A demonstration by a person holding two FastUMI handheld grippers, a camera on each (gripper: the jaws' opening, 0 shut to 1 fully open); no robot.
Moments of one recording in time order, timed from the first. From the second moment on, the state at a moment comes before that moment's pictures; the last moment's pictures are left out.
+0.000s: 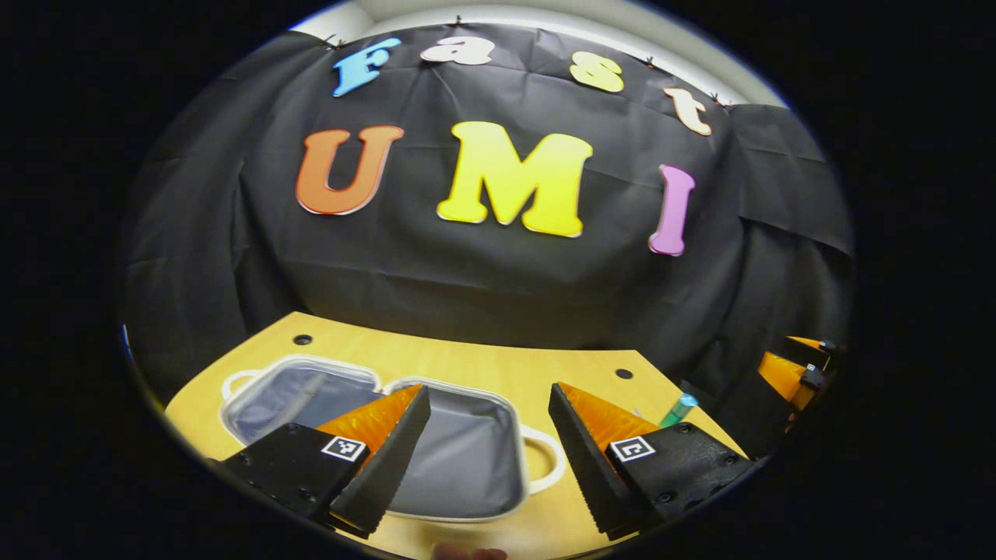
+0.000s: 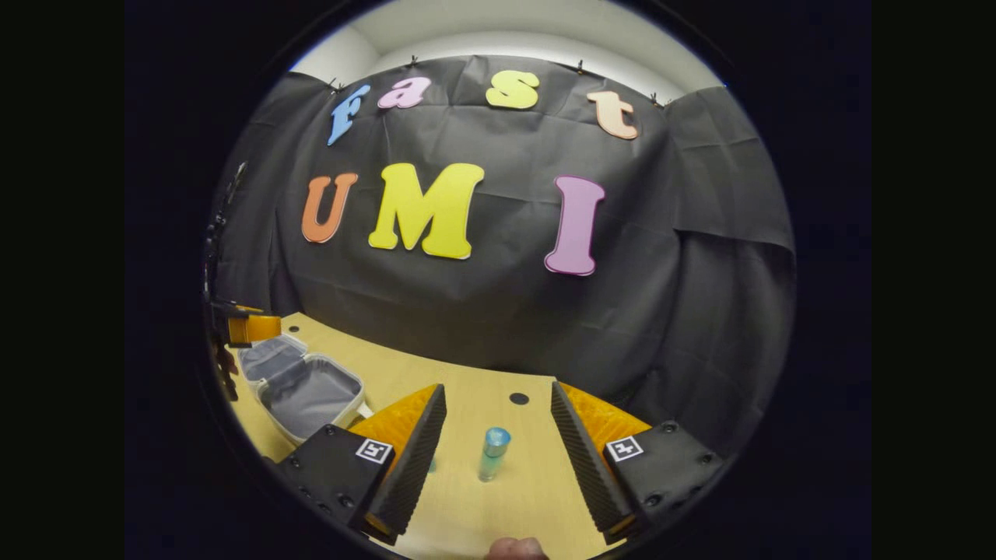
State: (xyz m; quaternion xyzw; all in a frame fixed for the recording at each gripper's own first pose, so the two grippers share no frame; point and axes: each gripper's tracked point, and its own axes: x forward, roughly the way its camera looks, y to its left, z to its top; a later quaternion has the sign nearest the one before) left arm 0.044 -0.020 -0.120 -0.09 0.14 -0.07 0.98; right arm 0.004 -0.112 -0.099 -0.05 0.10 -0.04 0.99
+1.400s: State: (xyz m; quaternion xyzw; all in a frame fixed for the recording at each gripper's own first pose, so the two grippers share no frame) left arm 0.104 -0.216 -0.322 -0.04 0.32 -0.12 0.94; right arm -0.016 -0.251 -0.168 -0.05 0.21 -0.11 0.97
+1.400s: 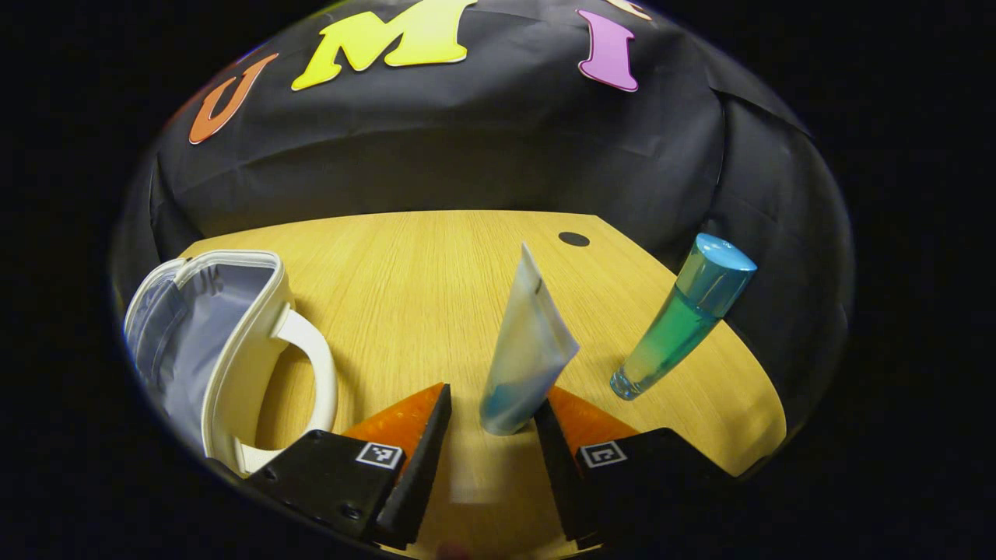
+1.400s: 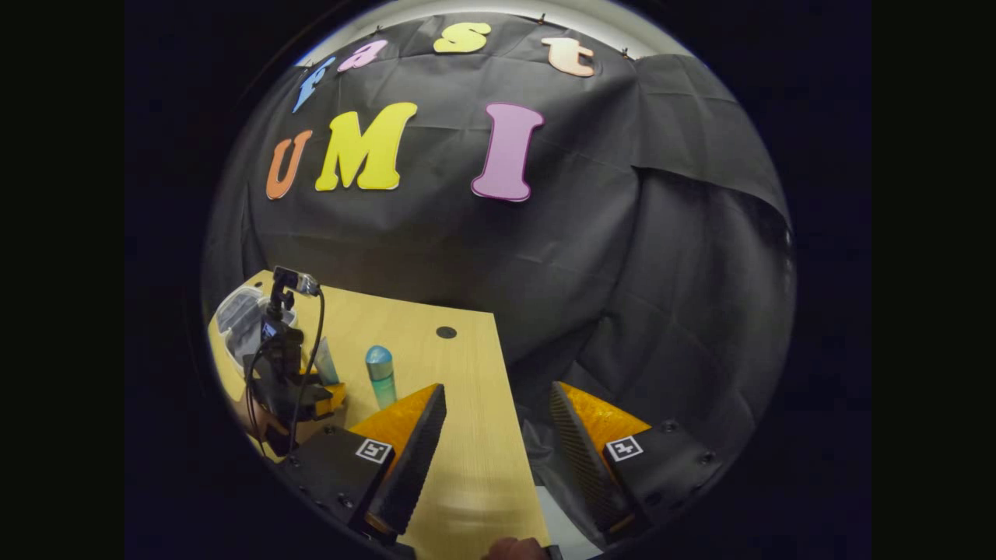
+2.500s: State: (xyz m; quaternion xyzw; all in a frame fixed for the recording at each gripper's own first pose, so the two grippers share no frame) left arm 0.029 -0.109 -0.166 -0.07 0.28 -0.06 0.96; right arm 0.083 -0.126 -0.312 0.03 0.29 0.06 0.96
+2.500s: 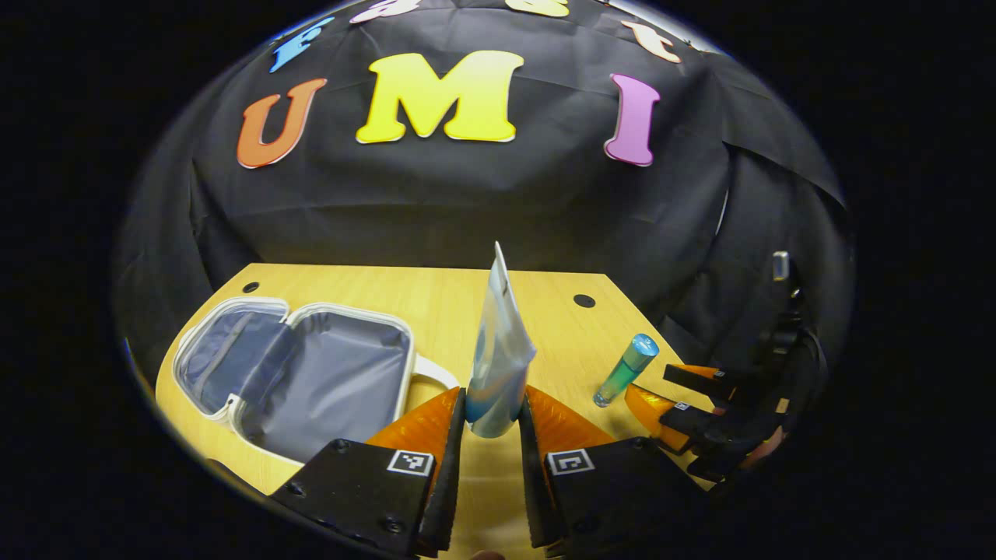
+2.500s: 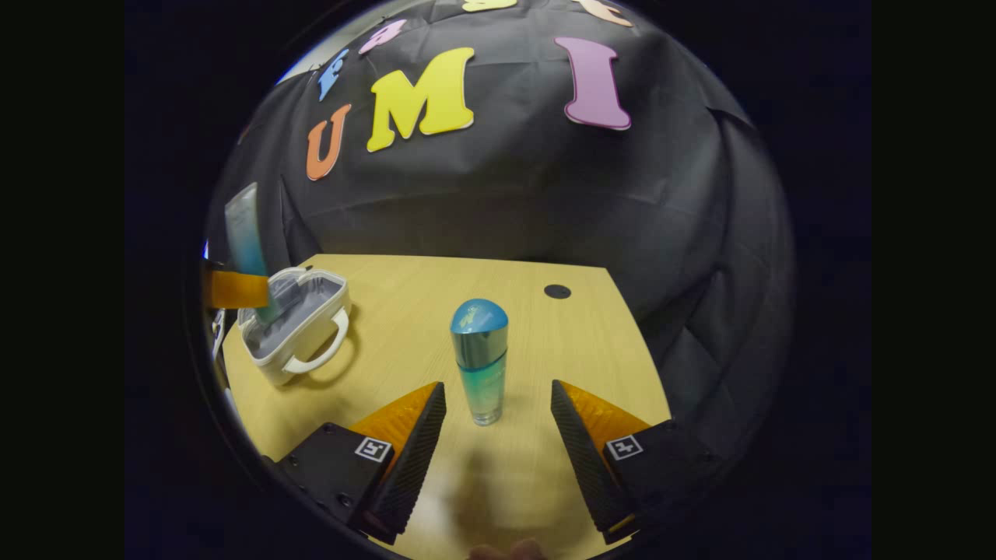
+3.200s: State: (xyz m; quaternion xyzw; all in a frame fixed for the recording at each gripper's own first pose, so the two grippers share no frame) left arm -0.002 0.020 -0.157 -0.07 0.30 0.04 0.95; right arm 0.114 -0.115 -0.361 0.07 0.34 0.00 0.94
